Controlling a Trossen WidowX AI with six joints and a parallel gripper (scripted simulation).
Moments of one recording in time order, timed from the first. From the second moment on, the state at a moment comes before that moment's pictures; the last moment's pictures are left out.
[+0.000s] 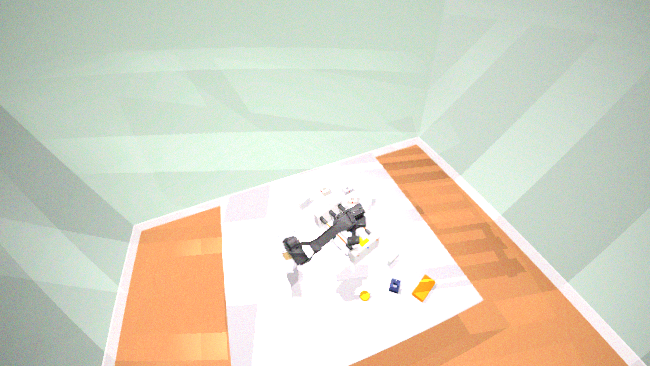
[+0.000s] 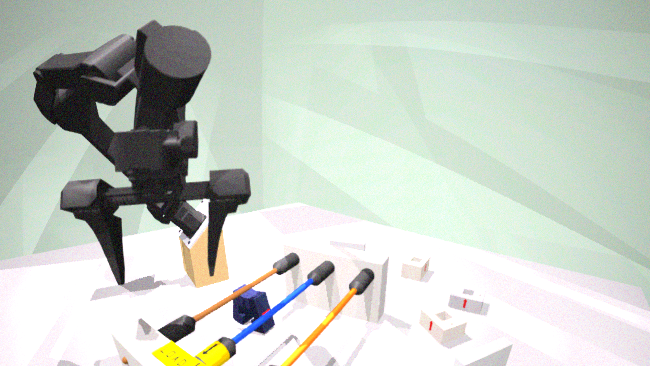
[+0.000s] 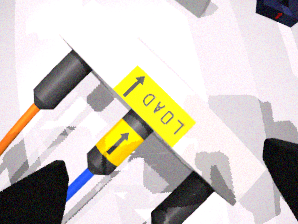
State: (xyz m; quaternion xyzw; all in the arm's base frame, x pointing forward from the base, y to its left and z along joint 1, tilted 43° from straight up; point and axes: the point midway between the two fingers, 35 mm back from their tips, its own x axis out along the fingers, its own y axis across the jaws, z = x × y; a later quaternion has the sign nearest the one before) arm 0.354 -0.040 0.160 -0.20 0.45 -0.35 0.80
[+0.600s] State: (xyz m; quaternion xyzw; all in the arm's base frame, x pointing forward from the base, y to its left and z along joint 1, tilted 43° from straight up) arm 0.218 0.006 0.018 -0.36 0.61 -0.12 0.69
